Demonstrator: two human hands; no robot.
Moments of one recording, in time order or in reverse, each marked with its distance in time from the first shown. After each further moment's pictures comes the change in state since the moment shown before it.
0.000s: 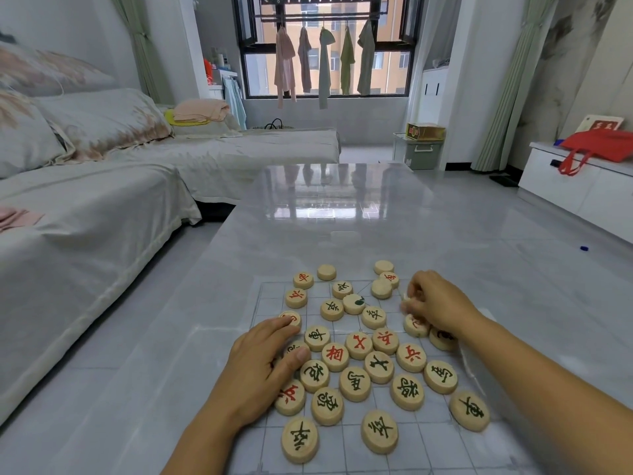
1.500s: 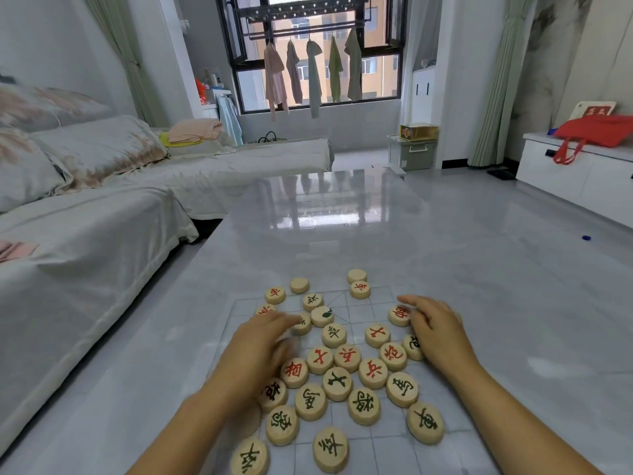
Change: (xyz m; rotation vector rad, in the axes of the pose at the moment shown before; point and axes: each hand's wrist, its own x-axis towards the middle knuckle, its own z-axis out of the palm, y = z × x) left_hand 0.041 0.059 0.001 0.166 0.062 0.196; right_hand -0.037 0.041 0.012 0.404 0.285 0.000
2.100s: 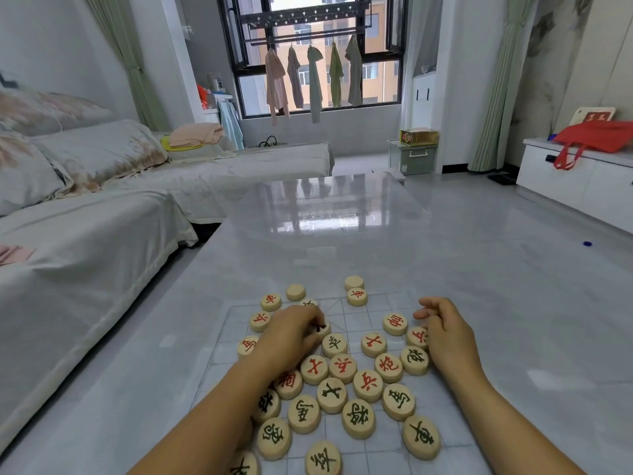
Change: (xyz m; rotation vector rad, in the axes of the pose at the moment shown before) left_hand 0.053 0.011 0.034 -0.005 -0.153 -0.081; right_hand 0.001 0.000 -0.007 0.320 0.127 0.243
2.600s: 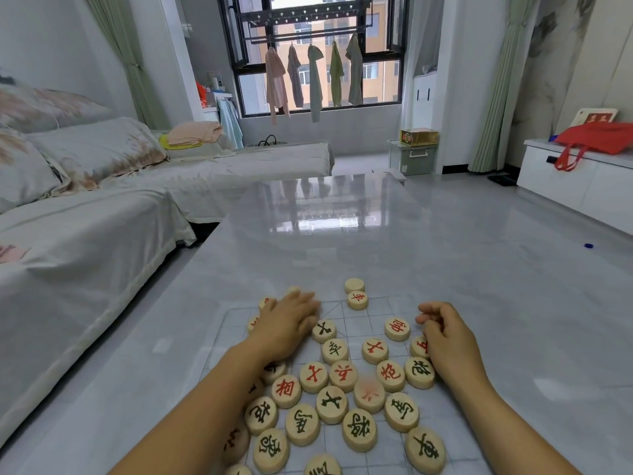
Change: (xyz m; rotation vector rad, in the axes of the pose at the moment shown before) left_hand 0.028 -0.024 0.000 0.128 -0.138 -0.046; right_hand 0.002 0.001 0.002 -0.046 -0.025 -0.010
